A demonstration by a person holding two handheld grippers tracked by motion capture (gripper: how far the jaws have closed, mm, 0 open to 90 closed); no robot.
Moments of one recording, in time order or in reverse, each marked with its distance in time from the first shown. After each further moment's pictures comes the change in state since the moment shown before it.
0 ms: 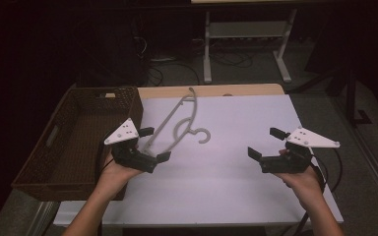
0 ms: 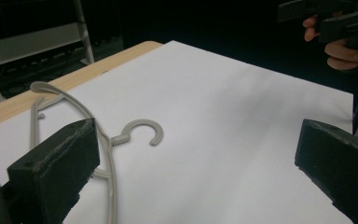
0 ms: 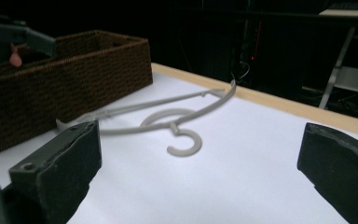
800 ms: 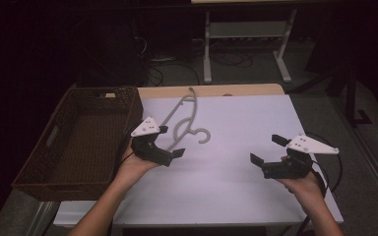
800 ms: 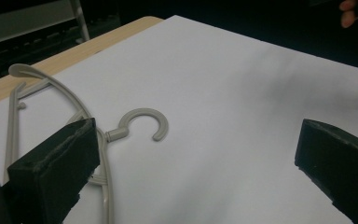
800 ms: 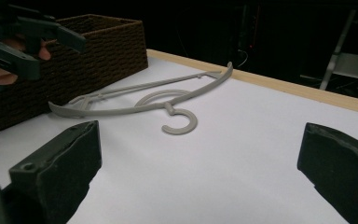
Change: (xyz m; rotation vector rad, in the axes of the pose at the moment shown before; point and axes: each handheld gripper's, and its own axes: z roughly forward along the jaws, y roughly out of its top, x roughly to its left) left arm 0.013 -0.006 0.054 0.086 0.004 0.003; right arm -0.007 -0.021 -0.002 0.025 -0.014 0.015
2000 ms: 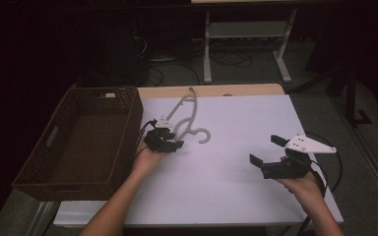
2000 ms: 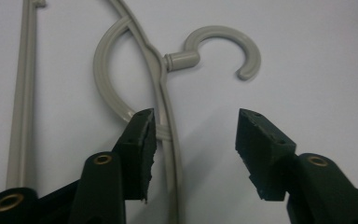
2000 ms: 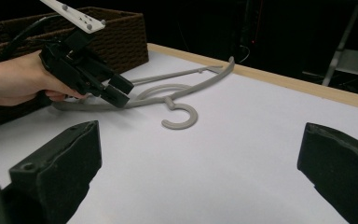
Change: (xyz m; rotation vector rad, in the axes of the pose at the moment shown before) left arm 0.049 -0.036 0.069 0.266 0.162 -0.090; right arm -0.002 -0.003 0.003 0.026 0.008 -0.008
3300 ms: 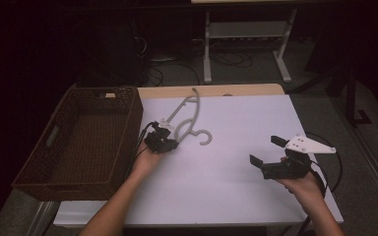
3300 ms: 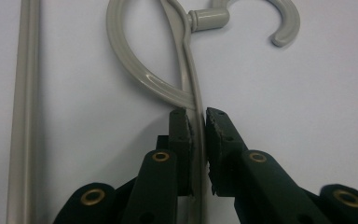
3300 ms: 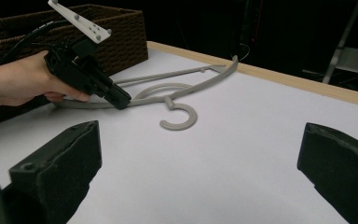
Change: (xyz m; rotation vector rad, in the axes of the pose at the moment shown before) left arm 0.003 -0.004 0.008 0.130 0.010 0.011; right arm -0.001 -0.002 0.001 0.004 -0.001 -0.002
